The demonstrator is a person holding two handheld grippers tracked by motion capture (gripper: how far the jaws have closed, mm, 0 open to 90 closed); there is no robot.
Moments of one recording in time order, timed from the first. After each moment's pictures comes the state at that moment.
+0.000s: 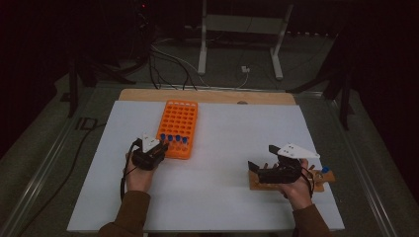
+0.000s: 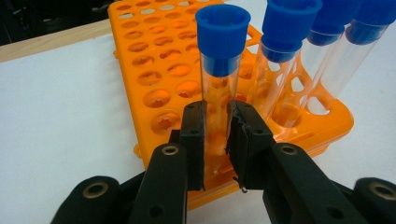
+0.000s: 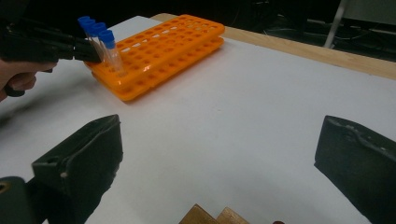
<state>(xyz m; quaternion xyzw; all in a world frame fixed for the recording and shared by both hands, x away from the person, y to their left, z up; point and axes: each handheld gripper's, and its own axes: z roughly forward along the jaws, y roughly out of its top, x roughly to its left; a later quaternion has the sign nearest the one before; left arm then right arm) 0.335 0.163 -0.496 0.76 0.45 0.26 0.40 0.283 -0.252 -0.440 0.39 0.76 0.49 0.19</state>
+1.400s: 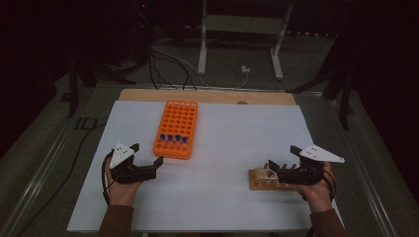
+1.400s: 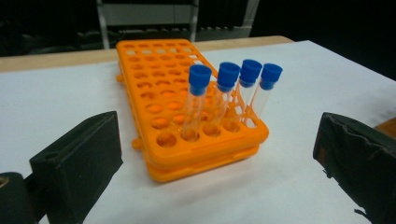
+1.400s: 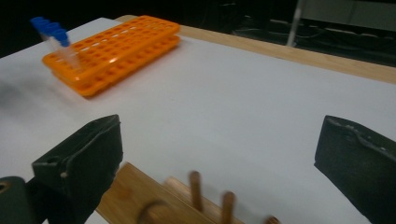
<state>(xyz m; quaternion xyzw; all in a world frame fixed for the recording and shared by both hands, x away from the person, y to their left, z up) 0.276 0.198 -0.461 0.70 0.45 0.25 0.50 0.273 -0.304 -0.434 0.43 0.74 0.47 0.23</state>
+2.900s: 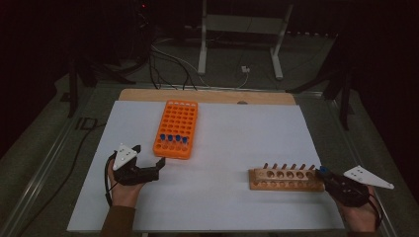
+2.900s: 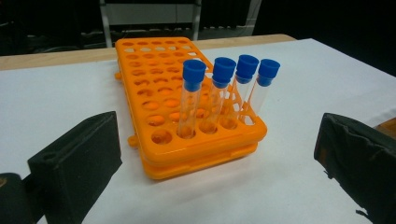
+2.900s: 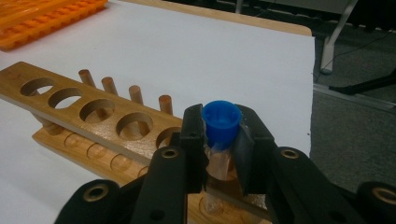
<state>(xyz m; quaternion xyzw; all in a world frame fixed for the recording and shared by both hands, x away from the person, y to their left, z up) 0.275 0.192 -0.466 0.70 0.45 0.24 0.50 0.223 -0.405 -0.453 0.48 0.72 0.41 0.28</state>
